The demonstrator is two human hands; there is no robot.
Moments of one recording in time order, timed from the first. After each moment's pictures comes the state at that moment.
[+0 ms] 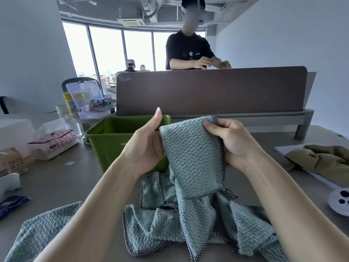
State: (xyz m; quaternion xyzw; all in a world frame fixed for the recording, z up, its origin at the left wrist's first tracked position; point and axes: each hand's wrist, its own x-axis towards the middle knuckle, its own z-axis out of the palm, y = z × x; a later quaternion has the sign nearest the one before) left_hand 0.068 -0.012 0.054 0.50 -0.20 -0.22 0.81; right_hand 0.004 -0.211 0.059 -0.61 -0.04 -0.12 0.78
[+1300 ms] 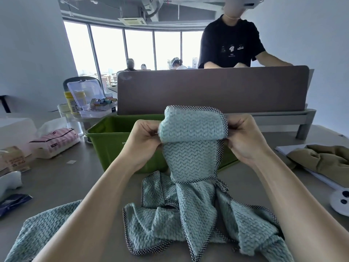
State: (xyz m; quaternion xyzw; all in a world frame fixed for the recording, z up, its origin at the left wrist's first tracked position) left_hand 0.078 -0.007 0.043 0.64 -0.41 0.06 0.65; right_hand 0.014 -0.235 0.047 -0.69 -0.16 -0.24 0.66
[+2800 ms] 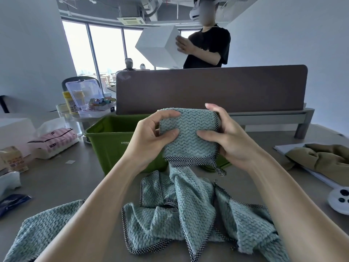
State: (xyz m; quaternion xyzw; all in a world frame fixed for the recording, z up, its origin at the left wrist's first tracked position) left_hand 0.072 -0.017 0.045 0.64 -0.39 0.07 0.66; right_hand 0.009 -0.221 0.050 -0.70 -0.10 -0.12 0.70
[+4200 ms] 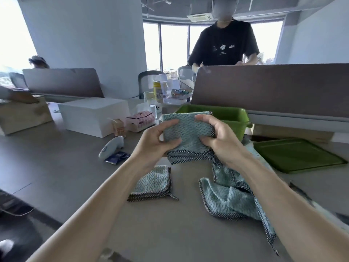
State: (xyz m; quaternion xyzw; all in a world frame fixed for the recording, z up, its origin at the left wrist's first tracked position) left_hand 0.018 0.169 0.016 0.70 -0.16 0.09 0.69; right_hand 0.032 -0.034 0.026 -0.76 -0.22 -0.06 0.61
